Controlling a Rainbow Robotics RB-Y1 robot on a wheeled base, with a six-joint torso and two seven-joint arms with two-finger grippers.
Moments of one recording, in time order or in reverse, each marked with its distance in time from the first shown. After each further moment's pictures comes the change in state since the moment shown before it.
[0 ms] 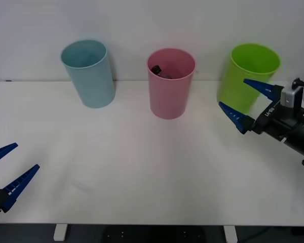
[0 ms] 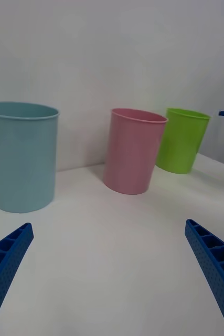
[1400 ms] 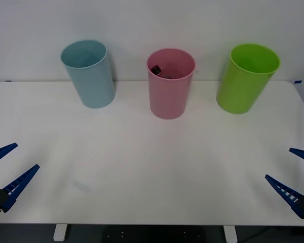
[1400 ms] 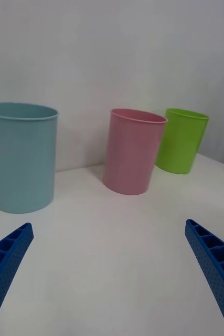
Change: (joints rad) right arm 0.551 0.033 -0.283 -0.170 -0.042 -0.257 0.016; left arm 0.000 0.000 0.000 0.000 0.000 0.000 0.000
